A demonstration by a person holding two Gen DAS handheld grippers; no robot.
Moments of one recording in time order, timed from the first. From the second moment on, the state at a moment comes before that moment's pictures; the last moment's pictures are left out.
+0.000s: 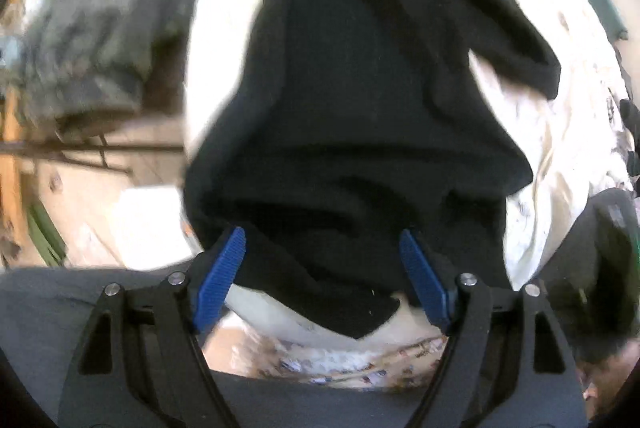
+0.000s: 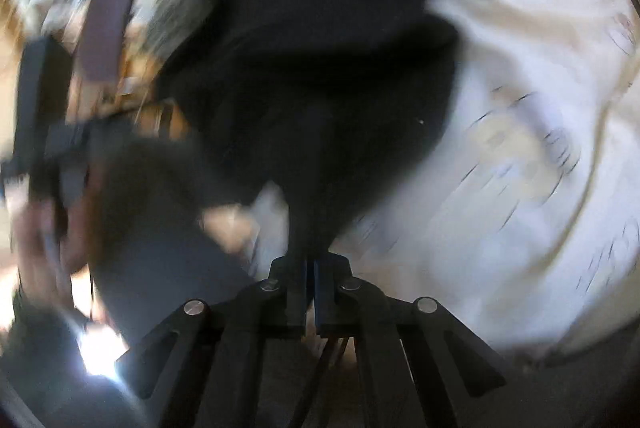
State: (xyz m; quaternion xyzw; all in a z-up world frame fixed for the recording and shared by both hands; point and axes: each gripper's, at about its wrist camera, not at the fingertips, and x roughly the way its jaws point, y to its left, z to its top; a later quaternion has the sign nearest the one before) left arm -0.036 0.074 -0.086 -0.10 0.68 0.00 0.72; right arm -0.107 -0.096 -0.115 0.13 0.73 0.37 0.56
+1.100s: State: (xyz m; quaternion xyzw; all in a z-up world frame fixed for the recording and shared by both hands) left arm 0.025 0.118 -0.149 -0.04 0.68 0.10 0.72; right arm -0.003 -0.196 -0.118 0.27 0.62 0.27 0.69
